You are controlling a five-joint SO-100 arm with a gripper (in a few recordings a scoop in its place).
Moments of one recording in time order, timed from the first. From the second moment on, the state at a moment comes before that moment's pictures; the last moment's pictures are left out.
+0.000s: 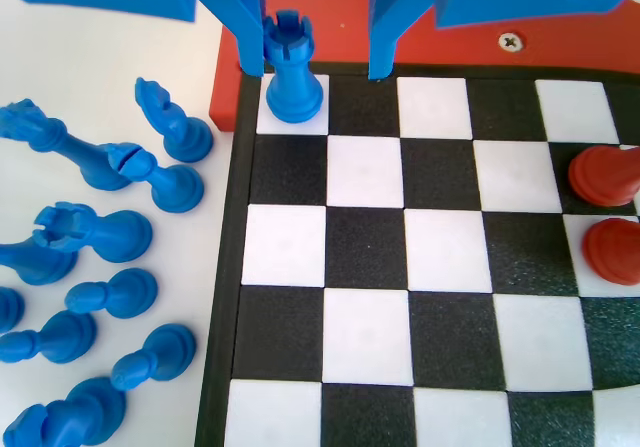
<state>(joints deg) -13.3 42.2 56.7 65.4 -78.7</state>
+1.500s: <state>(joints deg) -18.1 86.8 108.4 65.7 -74.4</state>
